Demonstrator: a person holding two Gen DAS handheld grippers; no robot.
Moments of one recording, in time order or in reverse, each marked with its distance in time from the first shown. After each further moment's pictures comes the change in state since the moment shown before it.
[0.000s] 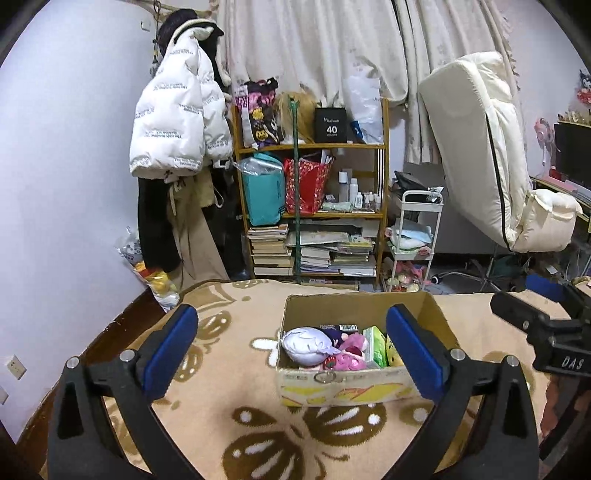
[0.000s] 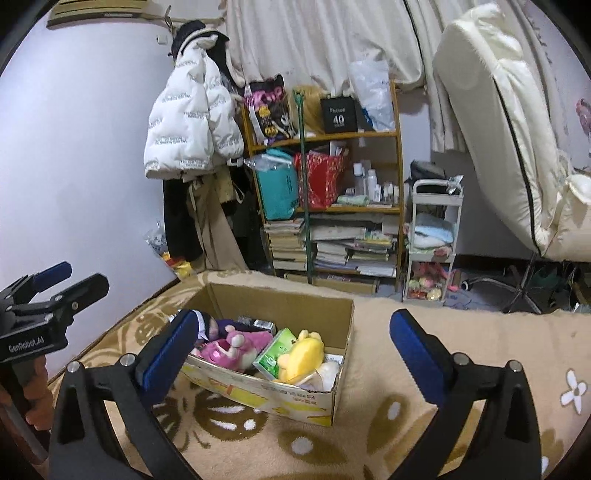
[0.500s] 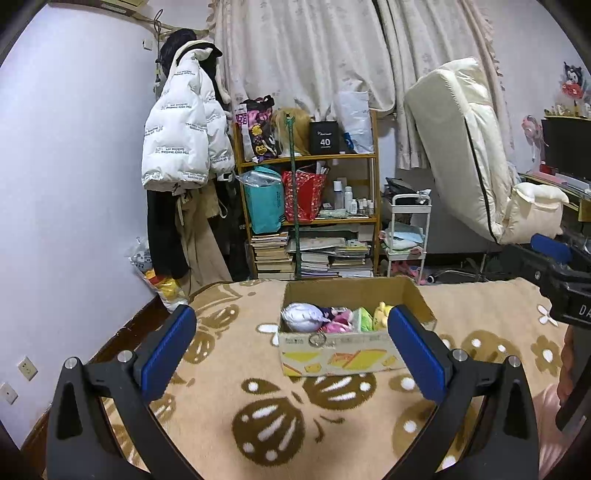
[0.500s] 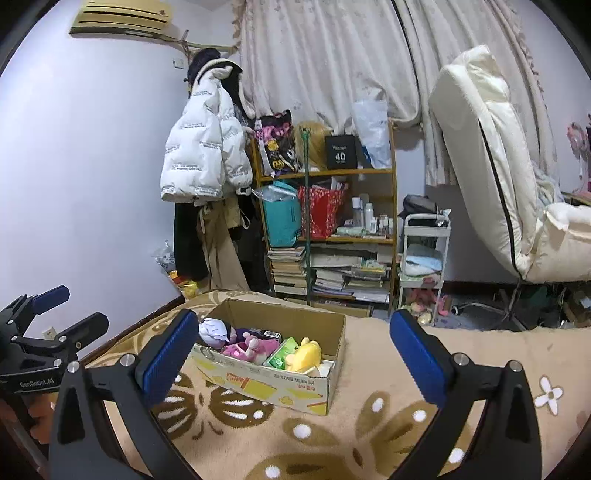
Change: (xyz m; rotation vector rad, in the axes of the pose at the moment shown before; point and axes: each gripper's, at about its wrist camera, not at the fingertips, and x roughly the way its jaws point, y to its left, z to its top) left arm -0.078 -0.012 -0.032 0.033 -0.042 -0.004; right arm -0.089 0.014 -0.004 -0.045 -0.112 -0.009
